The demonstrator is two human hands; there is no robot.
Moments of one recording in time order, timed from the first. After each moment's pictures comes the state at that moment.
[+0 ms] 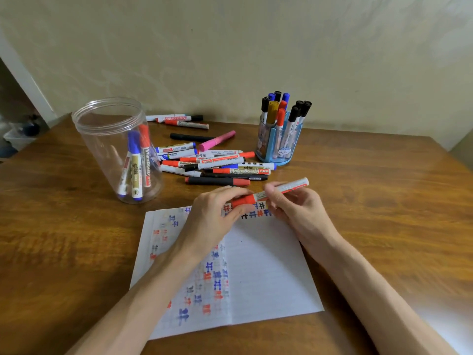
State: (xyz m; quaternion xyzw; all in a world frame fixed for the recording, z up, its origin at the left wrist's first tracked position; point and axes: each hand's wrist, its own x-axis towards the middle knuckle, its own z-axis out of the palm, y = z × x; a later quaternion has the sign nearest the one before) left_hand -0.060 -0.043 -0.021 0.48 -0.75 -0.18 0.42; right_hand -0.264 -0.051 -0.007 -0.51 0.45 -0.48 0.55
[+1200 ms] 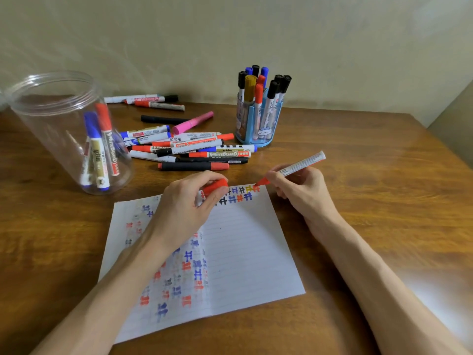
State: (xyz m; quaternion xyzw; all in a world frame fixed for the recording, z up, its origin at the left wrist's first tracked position) left_hand -0.058 -0.039 -0.018 0.50 -0.76 -0.18 0.38; right_hand -0.296 -0.059 -0.008 -0.53 0.57 -0.47 0.42
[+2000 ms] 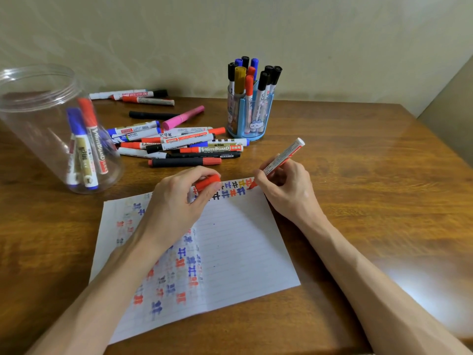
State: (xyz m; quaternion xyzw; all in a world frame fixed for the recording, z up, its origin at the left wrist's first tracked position) left_hand -0.059 -0.039 -0.019 0.49 -0.77 -0.16 0.38; right_hand -0.289 -0.062 -0.026 -0.64 0.58 -0.43 0.25
